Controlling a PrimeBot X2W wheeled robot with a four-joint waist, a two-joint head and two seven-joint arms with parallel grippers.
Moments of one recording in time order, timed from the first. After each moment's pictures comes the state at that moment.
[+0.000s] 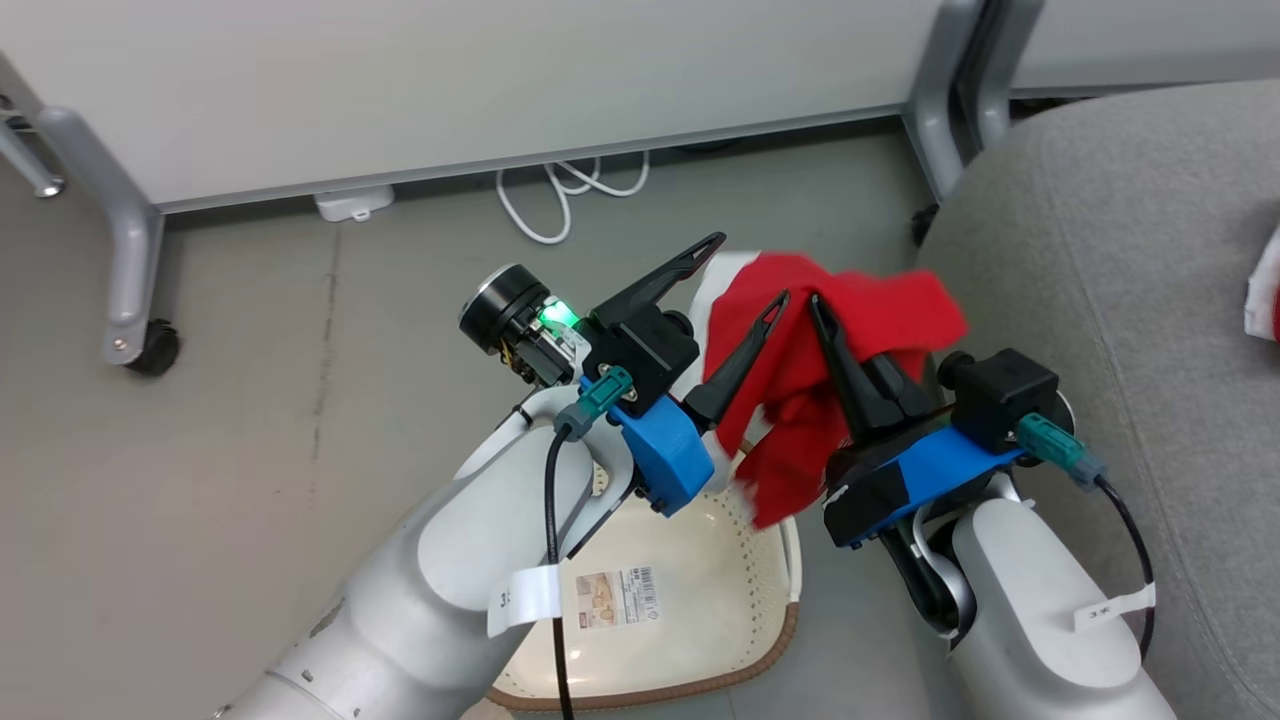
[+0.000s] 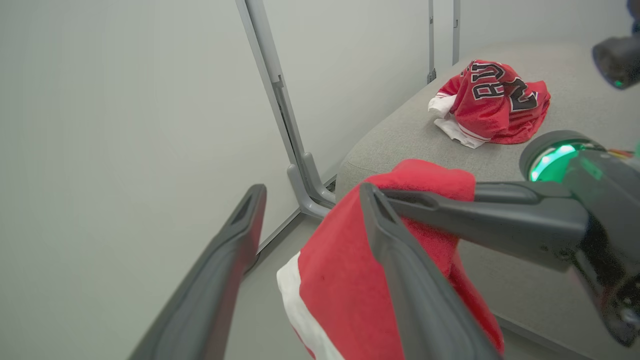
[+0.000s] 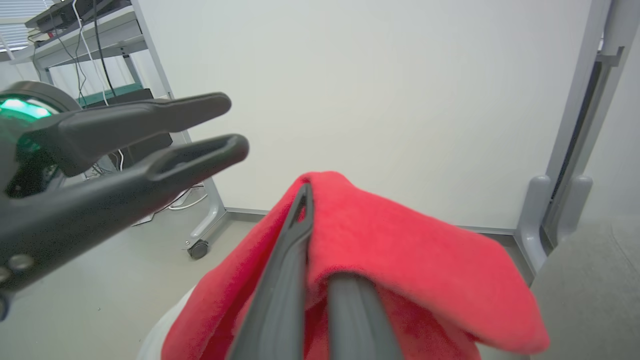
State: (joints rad) left arm -0.80 0.06 -0.85 0.67 -0.33 -0.12 -0.26; right arm -0.49 -0.05 0.29 0.47 0.26 0.13 -0.26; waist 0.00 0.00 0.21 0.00
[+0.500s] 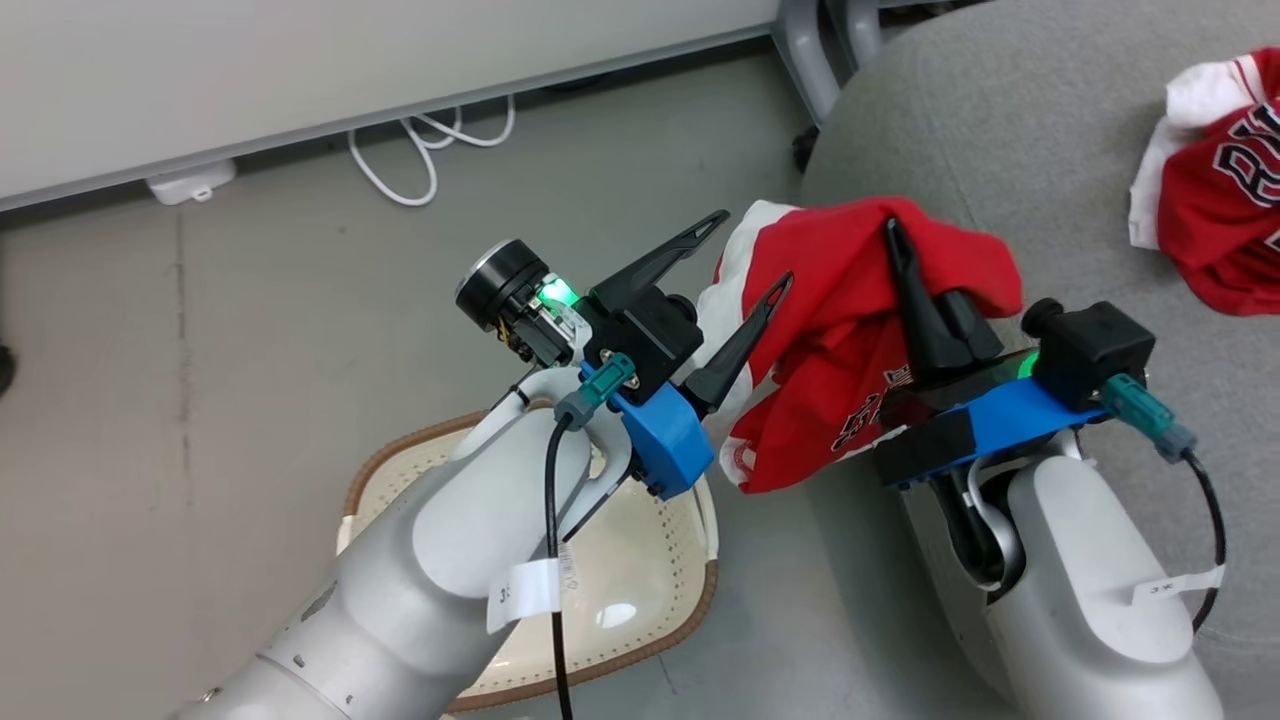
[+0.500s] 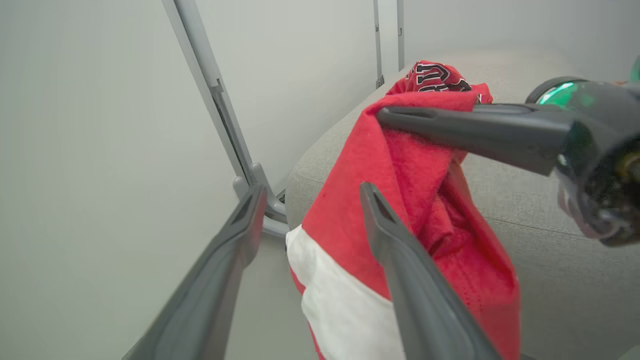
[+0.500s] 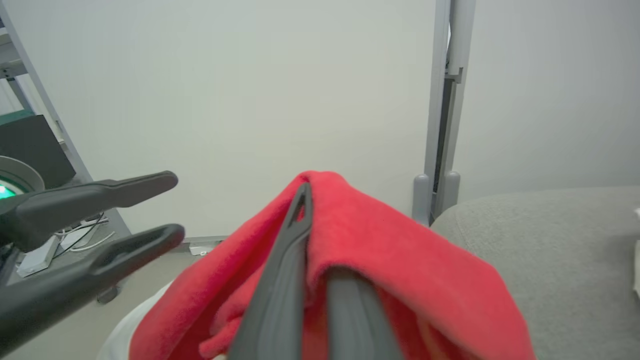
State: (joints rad) left arm -0.83 0.07 -0.86 0.65 -0.31 -0.13 -0.26; right arm -0.51 -0.05 0.17 0.39 0.23 0.13 -0.26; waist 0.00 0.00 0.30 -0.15
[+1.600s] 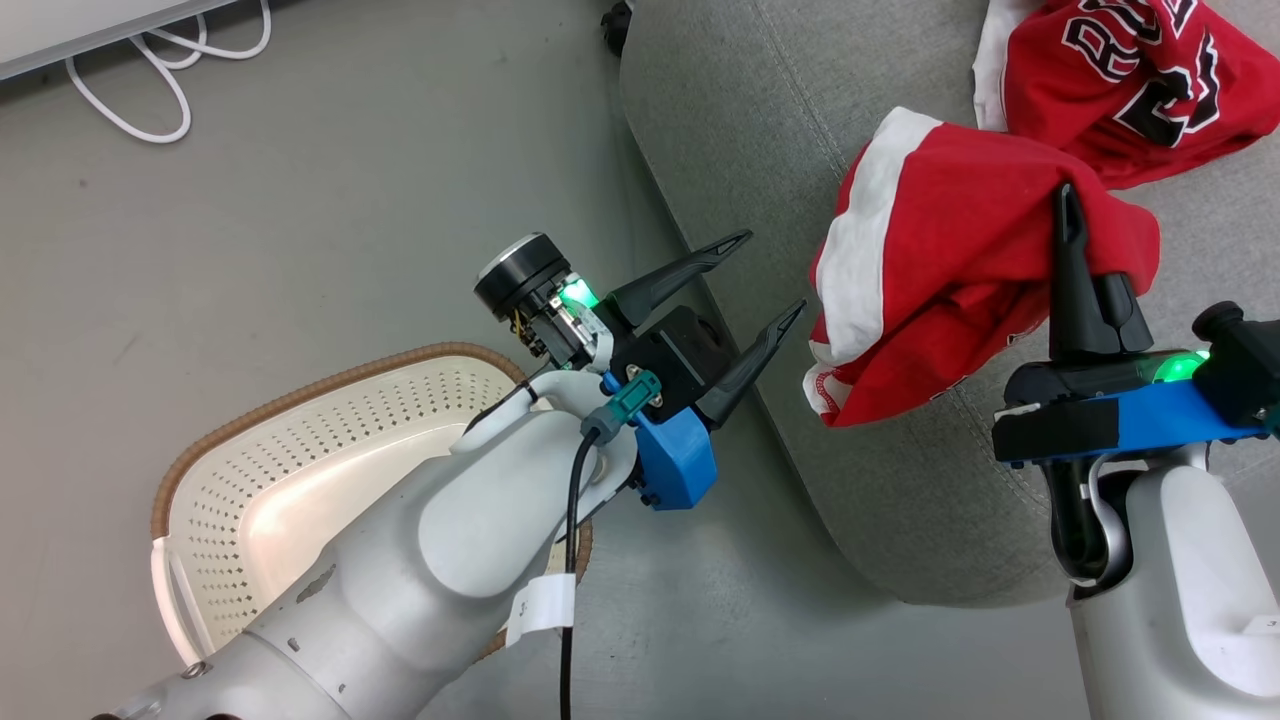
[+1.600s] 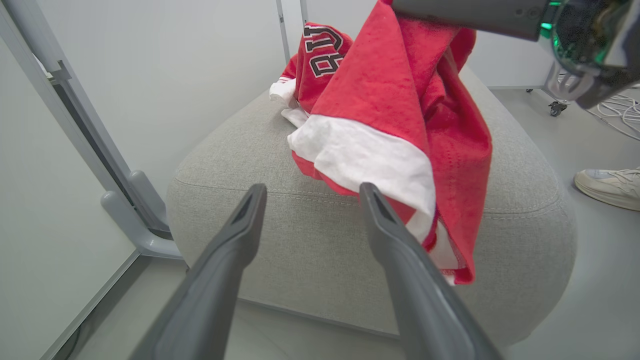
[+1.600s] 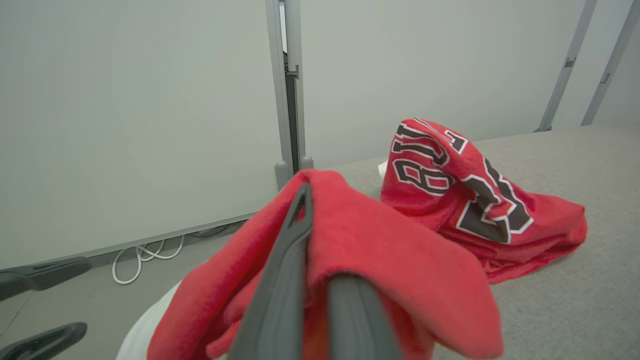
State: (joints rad) left arm -0.88 0.11 -1.01 0.65 -0.33 -0.13 -0.26; right arm -0.44 -0.05 -0.05 0.23 0.21 0.13 -0.26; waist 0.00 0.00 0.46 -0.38
